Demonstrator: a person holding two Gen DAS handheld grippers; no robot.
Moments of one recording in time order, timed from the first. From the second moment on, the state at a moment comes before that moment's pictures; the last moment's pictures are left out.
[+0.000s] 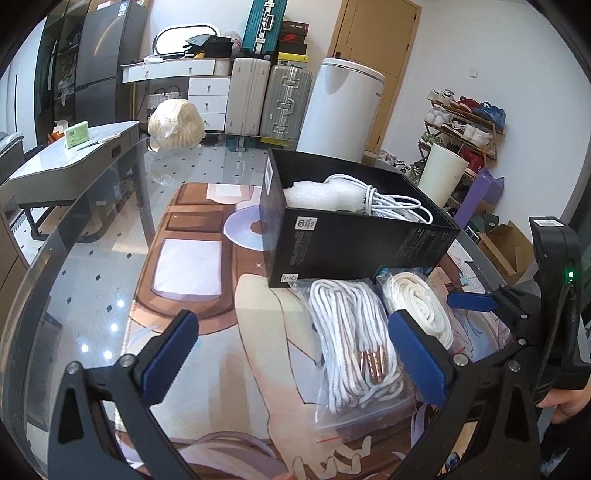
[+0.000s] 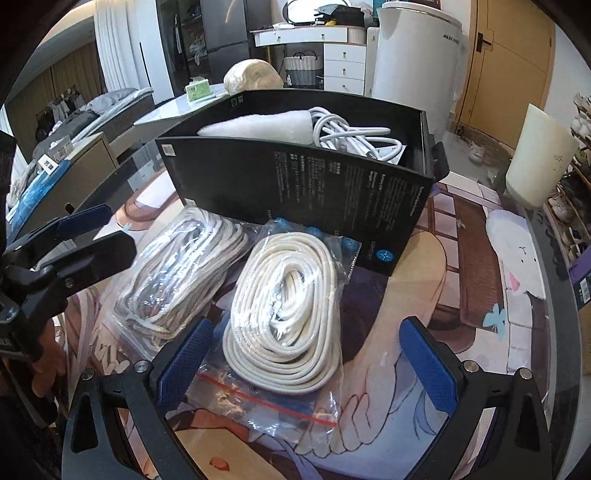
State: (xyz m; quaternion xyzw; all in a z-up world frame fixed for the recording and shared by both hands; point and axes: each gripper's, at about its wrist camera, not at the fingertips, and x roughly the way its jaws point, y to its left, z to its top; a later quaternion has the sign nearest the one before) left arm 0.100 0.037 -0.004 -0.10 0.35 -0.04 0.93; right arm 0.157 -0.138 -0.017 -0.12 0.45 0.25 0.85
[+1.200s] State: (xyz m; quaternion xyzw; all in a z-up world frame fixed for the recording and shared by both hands) left arm 0.101 0.034 -0.006 -0.09 0.36 -0.05 0.93; right arm 0.169 -0.158 -0.020 -0.12 0.46 0.22 0.85
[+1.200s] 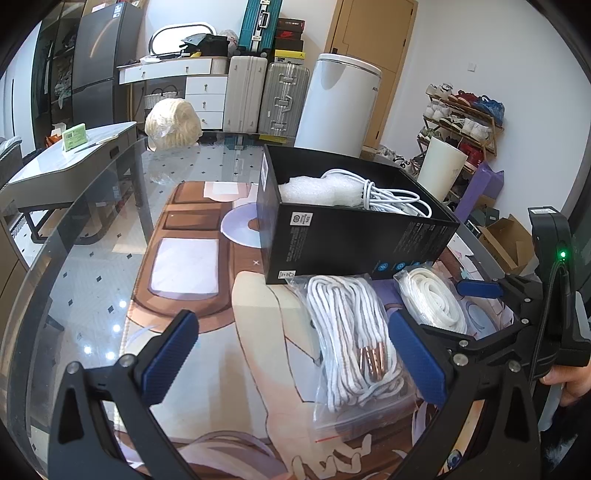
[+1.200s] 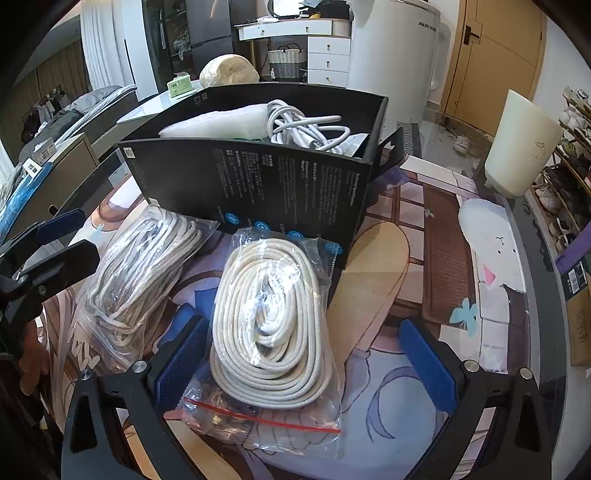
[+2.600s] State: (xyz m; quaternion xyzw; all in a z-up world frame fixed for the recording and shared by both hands) left arm 0.116 0.002 -0.009 -0.04 0.41 -0.07 0.91; right arm 0.116 -0.175 -0.009 -0.11 0.41 0.27 0.87
